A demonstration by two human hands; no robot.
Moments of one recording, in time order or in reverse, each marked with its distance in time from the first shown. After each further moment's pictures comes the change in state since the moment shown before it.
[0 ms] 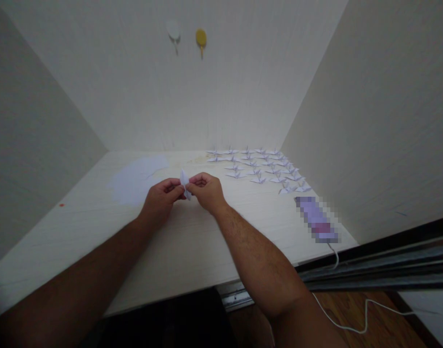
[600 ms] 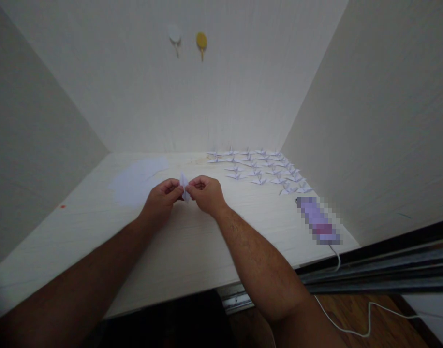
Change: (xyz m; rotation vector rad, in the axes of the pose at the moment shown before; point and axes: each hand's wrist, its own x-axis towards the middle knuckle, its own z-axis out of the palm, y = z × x) left_hand 0.002 0.000 -0.004 0.043 -0.066 0.039; right_hand -0.004 -0.008 0.001 -0.146 -0.014 -0.014
